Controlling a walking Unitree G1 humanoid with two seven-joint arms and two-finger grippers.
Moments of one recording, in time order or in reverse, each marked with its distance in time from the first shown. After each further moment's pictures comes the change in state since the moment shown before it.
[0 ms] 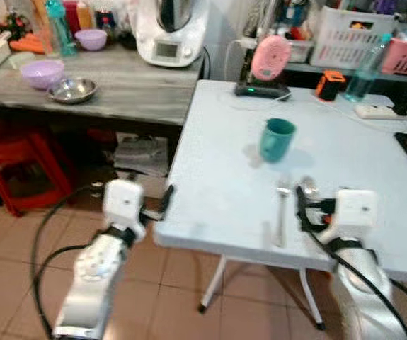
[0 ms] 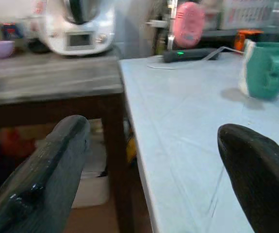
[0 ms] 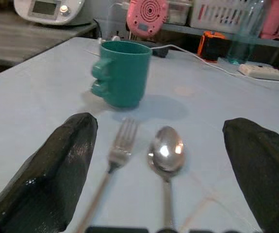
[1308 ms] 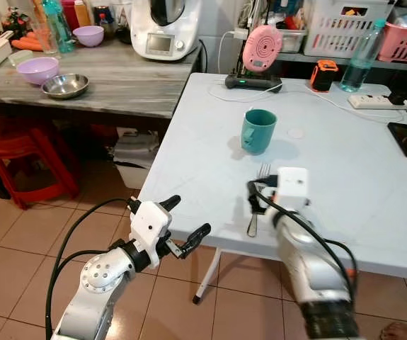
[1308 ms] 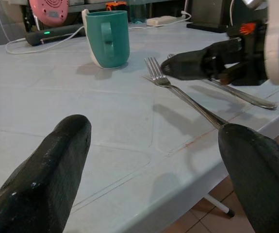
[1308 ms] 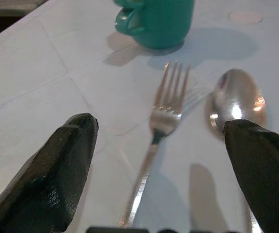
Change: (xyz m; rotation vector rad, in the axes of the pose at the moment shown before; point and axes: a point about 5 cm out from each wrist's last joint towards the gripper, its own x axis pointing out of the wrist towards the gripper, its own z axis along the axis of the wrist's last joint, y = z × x) left arm -0.016 -0.036 -0.010 0.021 0.051 -0.502; right arm 0.057 0.073 -0.012 0.132 0.257 0.087
